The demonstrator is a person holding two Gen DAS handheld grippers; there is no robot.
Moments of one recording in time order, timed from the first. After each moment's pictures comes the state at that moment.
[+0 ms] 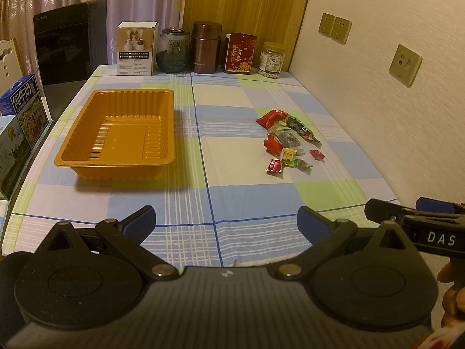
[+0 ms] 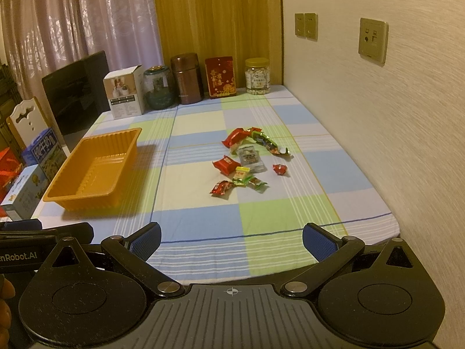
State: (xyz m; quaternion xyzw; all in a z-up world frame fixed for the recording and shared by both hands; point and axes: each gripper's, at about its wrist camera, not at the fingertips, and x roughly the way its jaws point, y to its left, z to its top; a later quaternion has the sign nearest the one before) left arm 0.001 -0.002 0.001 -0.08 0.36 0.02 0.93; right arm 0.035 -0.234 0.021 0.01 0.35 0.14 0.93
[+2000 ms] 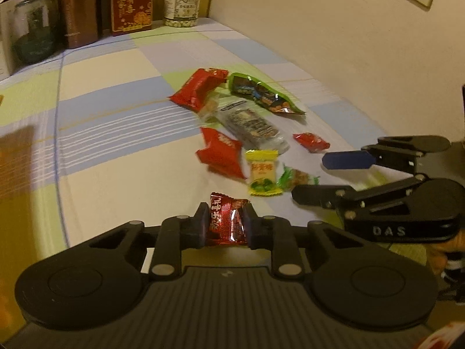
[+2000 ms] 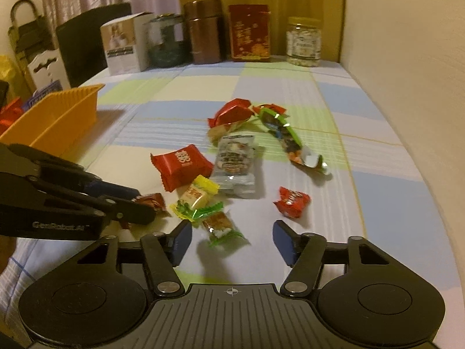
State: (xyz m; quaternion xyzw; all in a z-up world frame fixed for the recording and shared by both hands) left arm 0.260 -0.049 -0.145 -0.01 0.41 -0.16 0.90; right arm 0.270 -0.246 -0.134 -0.07 0.37 0.27 0.89
